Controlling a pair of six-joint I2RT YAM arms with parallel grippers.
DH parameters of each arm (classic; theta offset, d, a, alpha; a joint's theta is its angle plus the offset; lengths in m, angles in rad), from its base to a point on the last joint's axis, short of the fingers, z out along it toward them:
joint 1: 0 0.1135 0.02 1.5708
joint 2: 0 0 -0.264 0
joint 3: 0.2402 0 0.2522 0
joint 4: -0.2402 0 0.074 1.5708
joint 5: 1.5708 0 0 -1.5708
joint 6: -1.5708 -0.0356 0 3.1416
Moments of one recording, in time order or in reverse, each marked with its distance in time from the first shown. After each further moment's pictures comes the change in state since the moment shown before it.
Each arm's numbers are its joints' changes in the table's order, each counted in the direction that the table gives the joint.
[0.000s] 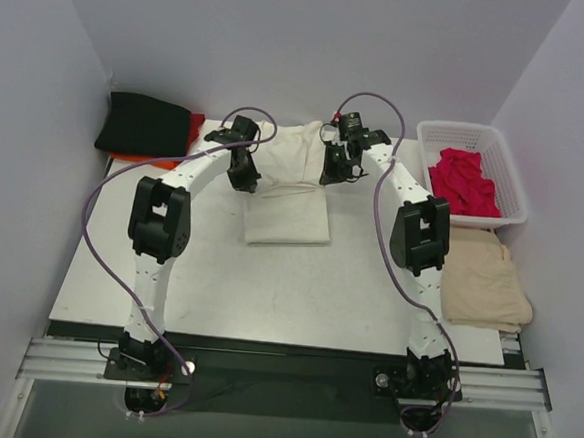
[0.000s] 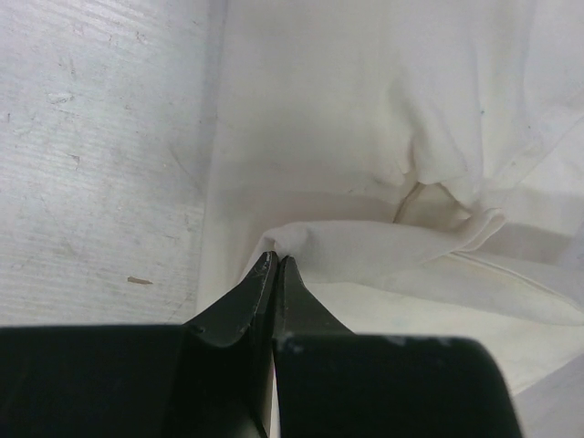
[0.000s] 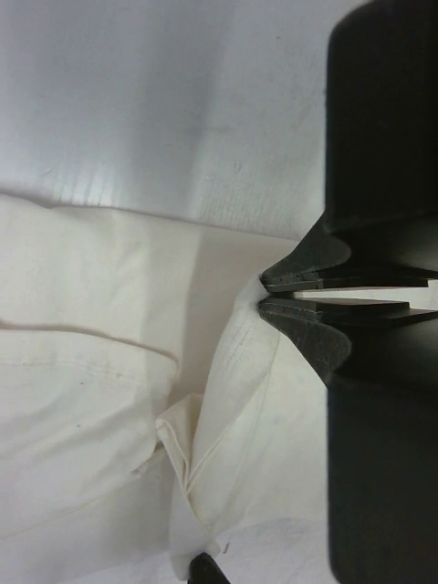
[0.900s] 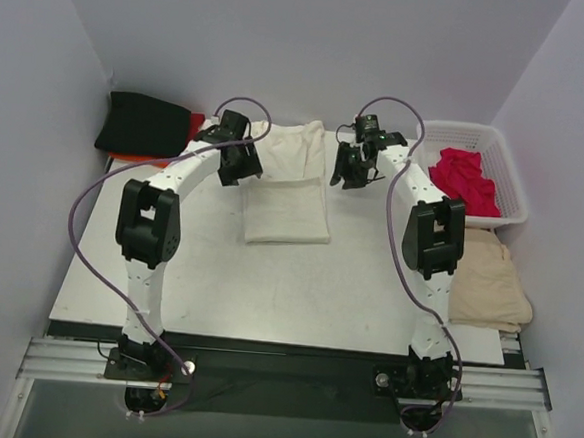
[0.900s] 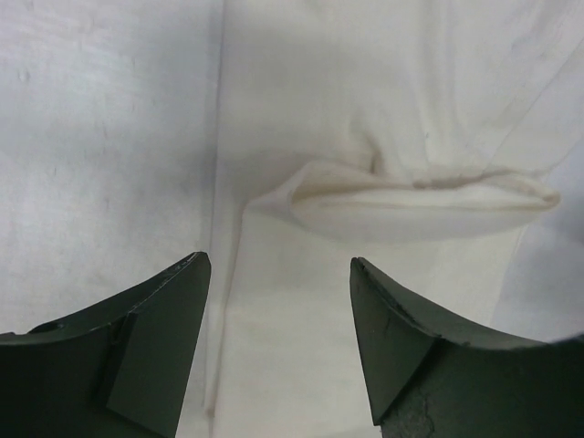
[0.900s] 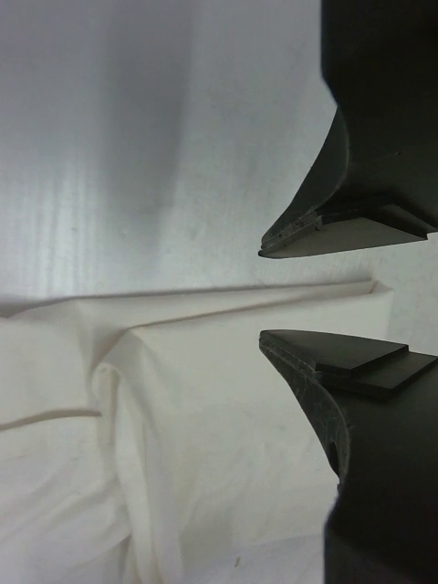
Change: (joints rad) left arm 0.032 0.048 -0.018 0.121 -0.011 -0.071; right arm -0.080 0.032 -0.042 -0.003 0.005 -0.079
